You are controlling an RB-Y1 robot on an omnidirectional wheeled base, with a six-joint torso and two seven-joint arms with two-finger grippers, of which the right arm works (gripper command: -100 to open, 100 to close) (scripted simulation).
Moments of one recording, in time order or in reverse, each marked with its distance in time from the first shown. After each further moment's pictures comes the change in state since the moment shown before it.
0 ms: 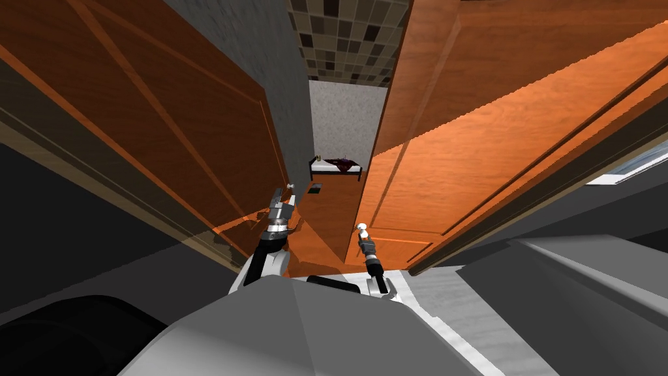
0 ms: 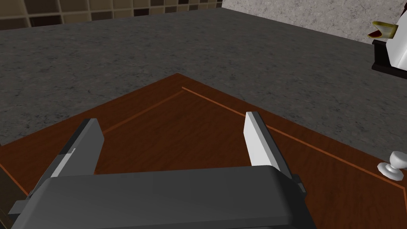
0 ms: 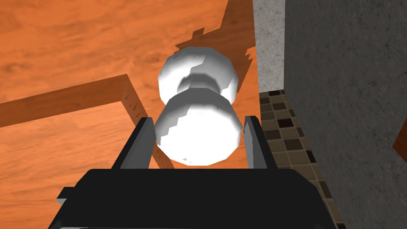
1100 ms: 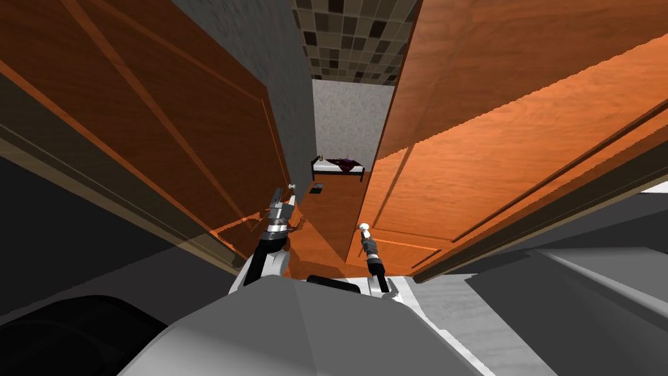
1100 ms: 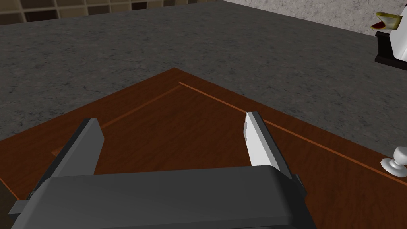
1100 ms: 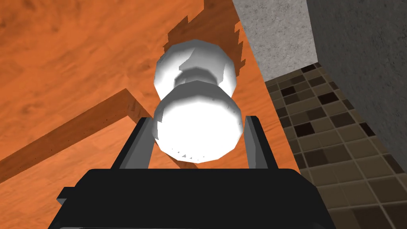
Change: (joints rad) arm -0.020 -0.020 0.016 0.030 -0.099 -0.022 -0.226
